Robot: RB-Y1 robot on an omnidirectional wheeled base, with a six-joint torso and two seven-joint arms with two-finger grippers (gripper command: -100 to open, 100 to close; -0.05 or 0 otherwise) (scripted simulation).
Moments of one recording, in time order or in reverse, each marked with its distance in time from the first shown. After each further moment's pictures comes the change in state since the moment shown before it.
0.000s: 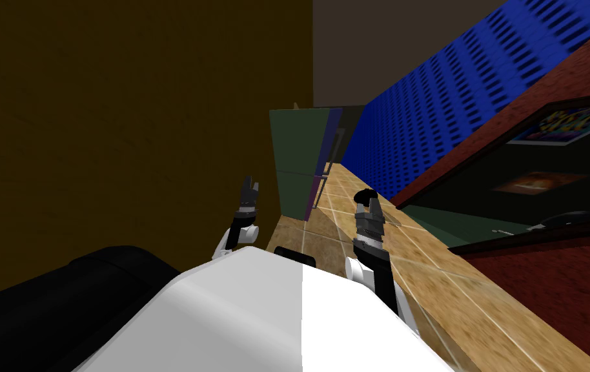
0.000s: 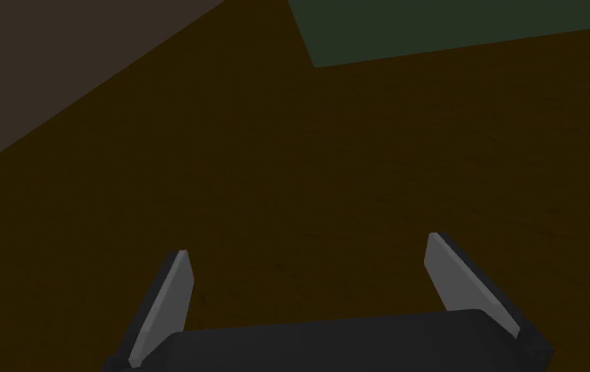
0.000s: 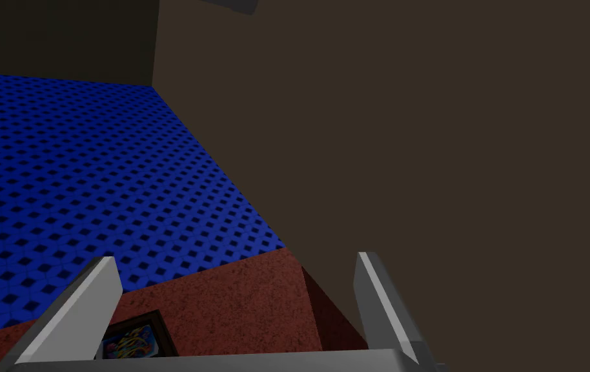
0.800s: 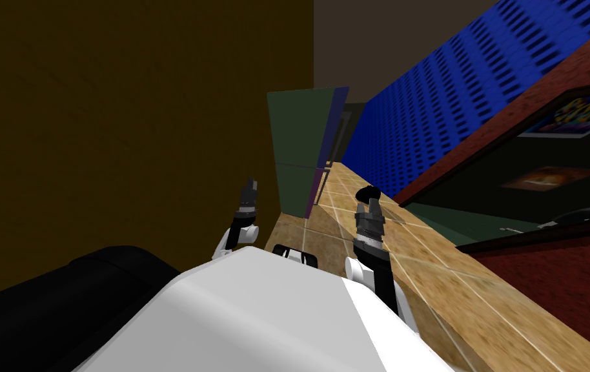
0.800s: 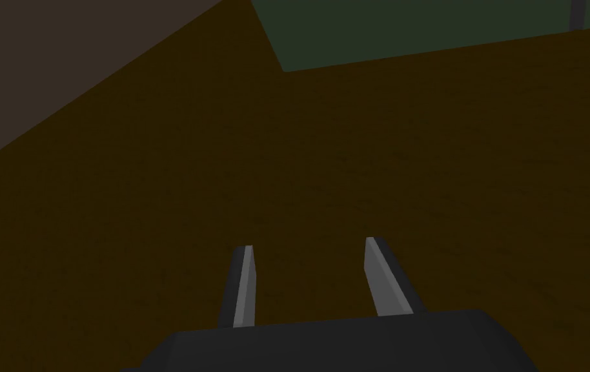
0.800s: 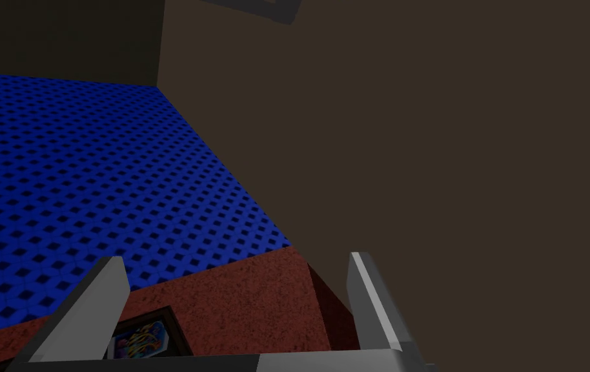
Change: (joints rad) left arm 0.000 0.000 0.000 0.000 0.000 0.000 0.000; right arm 0.000 0.000 0.000 0.000 0.000 0.000 0.000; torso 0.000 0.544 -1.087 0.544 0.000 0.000
